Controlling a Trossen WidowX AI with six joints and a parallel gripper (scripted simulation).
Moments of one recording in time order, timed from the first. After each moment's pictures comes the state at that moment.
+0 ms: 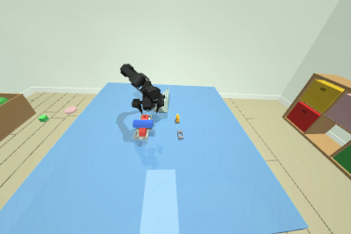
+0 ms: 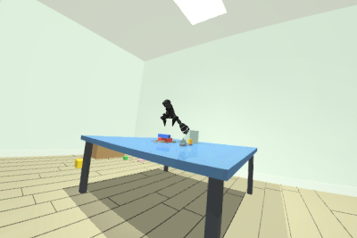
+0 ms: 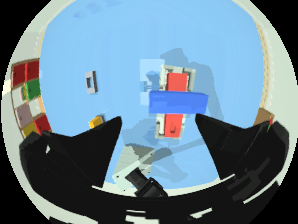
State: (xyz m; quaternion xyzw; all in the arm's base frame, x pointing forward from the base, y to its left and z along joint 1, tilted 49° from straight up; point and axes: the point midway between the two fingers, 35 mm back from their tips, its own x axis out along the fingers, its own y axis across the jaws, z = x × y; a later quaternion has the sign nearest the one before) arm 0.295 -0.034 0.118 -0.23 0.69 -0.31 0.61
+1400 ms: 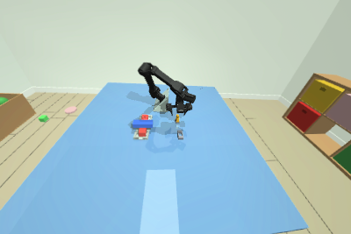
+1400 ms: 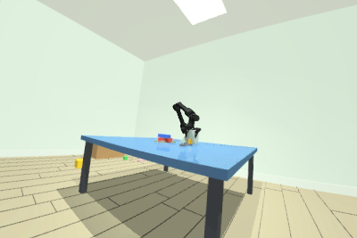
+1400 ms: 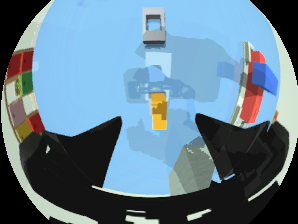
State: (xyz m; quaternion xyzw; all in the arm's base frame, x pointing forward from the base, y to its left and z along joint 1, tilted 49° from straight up) arm 0.209 0.053 -0.090 -0.24 0.70 -0.32 0.60
